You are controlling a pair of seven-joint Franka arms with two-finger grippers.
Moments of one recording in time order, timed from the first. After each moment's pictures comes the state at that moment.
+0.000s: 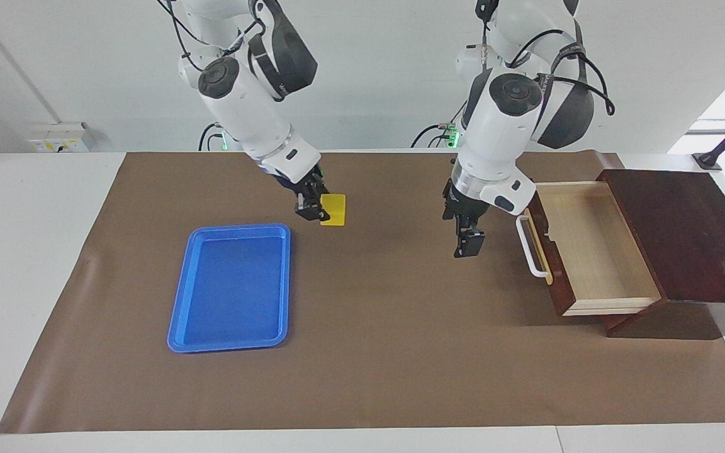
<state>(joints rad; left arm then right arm) -0.41 0.34 -0.07 -1.39 -0.01 1.76 -2.08 0.36 0.12 0.05 -1.75 0.37 1.98 -1.24</state>
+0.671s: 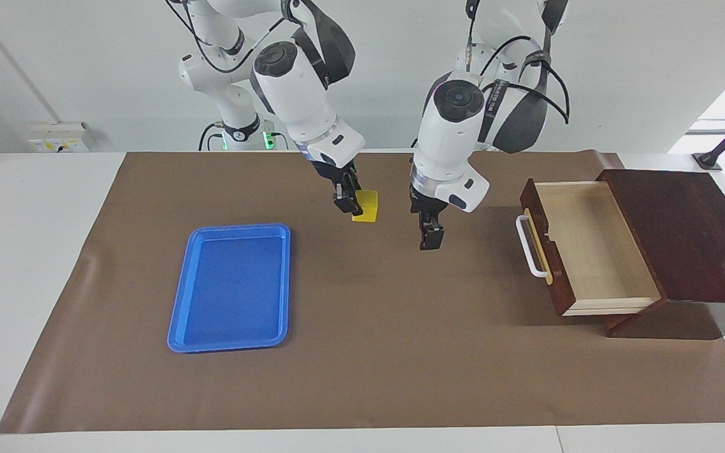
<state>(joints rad) -0.50 0.36 -0.08 -1.40 -0.02 1.74 -2.16 0.46 0.13 0.05 -1.74 0.32 2.08 -1.16</state>
